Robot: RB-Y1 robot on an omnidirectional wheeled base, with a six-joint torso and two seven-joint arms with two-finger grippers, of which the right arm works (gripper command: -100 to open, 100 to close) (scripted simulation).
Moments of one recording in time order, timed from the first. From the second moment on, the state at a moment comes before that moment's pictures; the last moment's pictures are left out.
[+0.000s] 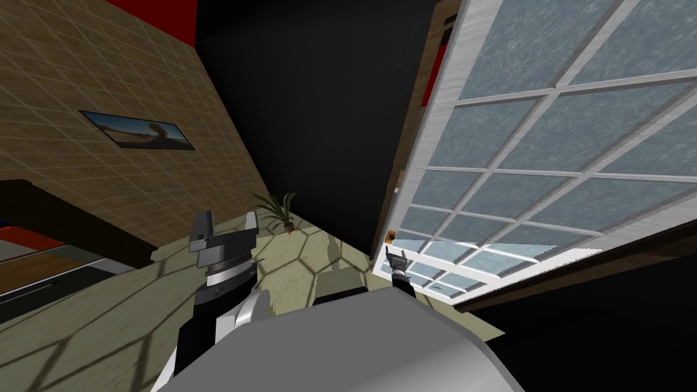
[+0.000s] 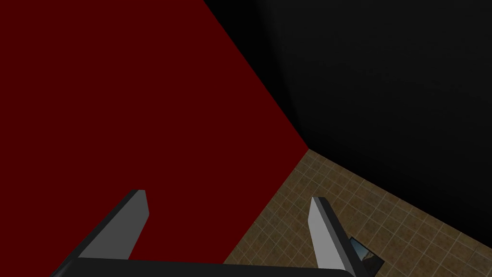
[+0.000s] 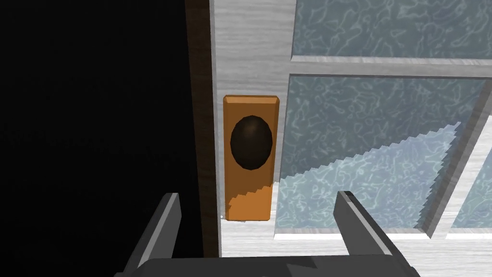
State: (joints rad) arm 0.21 -0.29 0.28 -0.93 -0.92 -0.96 -1.21
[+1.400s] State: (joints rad) arm 0.22 -0.39 0.26 -0.85 -0.92 -0.98 -1.35
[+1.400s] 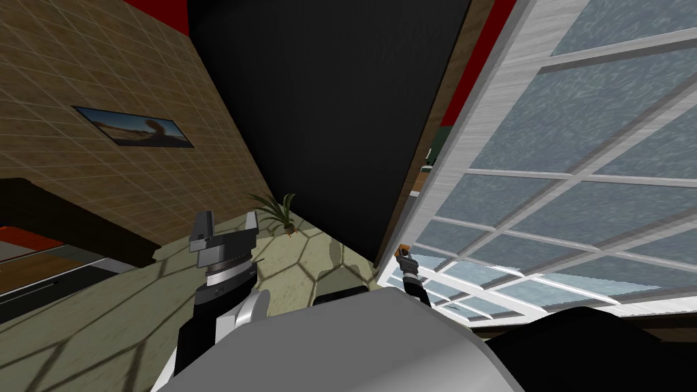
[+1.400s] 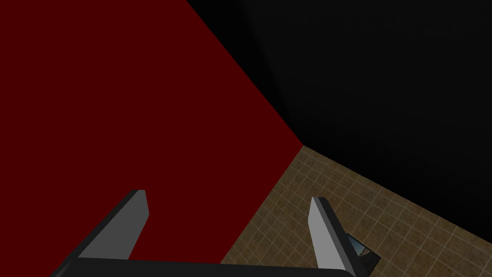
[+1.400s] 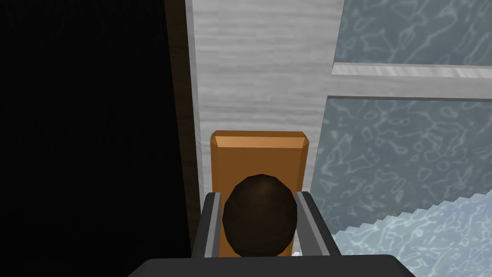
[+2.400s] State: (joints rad) arm 0.26 -0.44 0.39 -0.91 -0.86 -1.00 -1.42
